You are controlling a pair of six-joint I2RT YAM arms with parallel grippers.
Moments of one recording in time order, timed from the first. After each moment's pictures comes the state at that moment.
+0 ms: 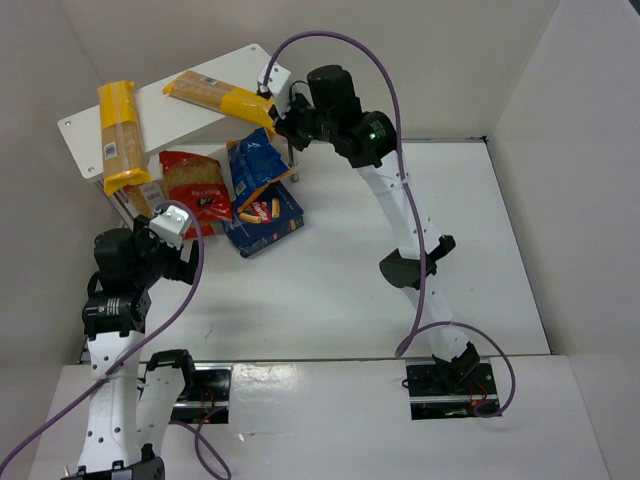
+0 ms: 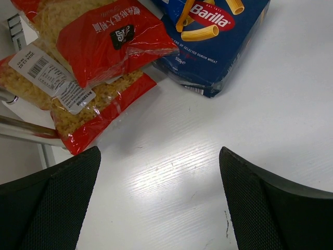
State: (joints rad) left arm 0.17 0.64 0.83 -0.66 0.37 0.41; right arm 0.70 2.36 3.11 -1.08 -0.20 -0.43
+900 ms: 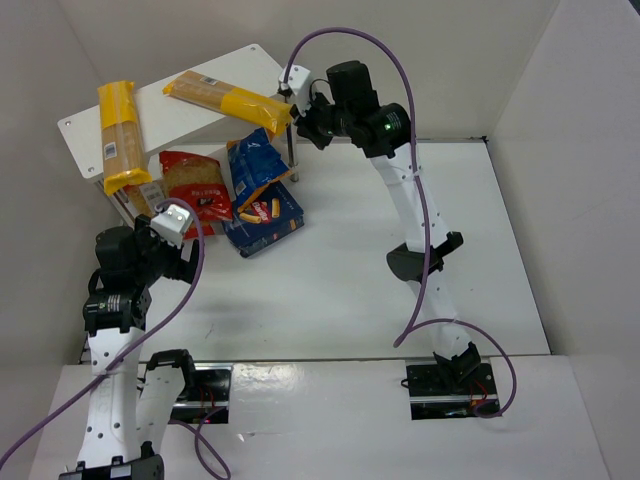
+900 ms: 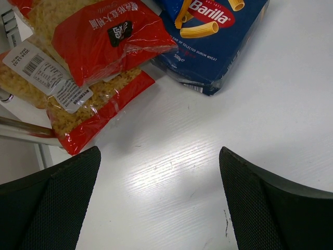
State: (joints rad) left arm 0.17 0.66 0.83 -0.66 0.37 0.41; right arm 0.60 2.36 3.12 -1.20 -0.26 -0.47
